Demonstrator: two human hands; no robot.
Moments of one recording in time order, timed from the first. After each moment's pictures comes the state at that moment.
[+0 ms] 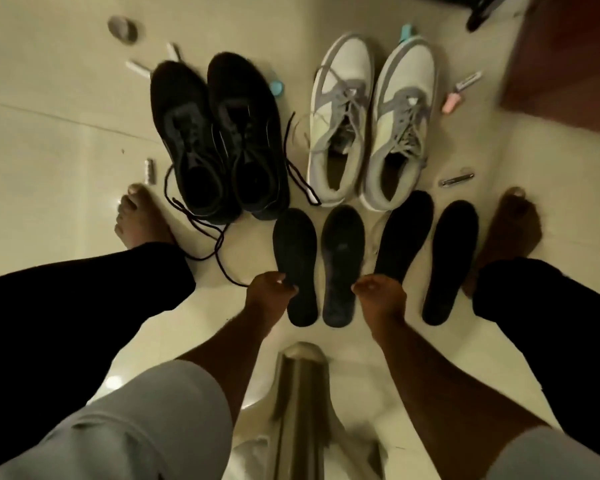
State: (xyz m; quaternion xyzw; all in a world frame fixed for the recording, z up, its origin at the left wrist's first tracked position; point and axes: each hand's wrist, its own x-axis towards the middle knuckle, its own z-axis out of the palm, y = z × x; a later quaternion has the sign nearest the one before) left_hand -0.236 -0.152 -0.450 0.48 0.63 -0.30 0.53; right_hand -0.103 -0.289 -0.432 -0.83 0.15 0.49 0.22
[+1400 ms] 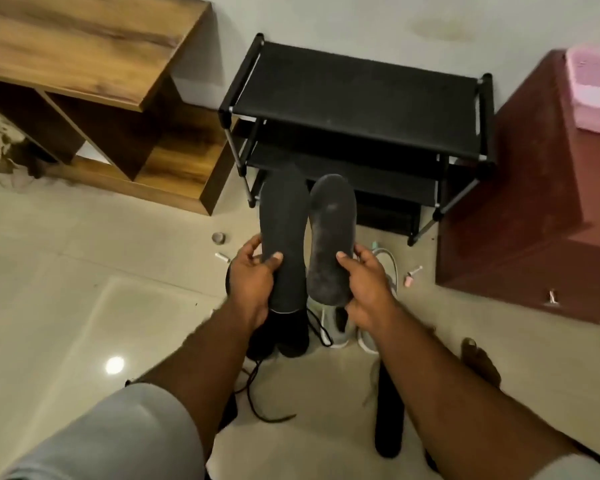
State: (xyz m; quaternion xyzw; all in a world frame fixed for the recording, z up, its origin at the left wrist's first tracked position) left_hand -0.134 0.021 -0.190 0.41 0.53 0.22 0.71; right_hand -0.020 -0.082 -0.202 -0.59 0.11 0.42 0.68
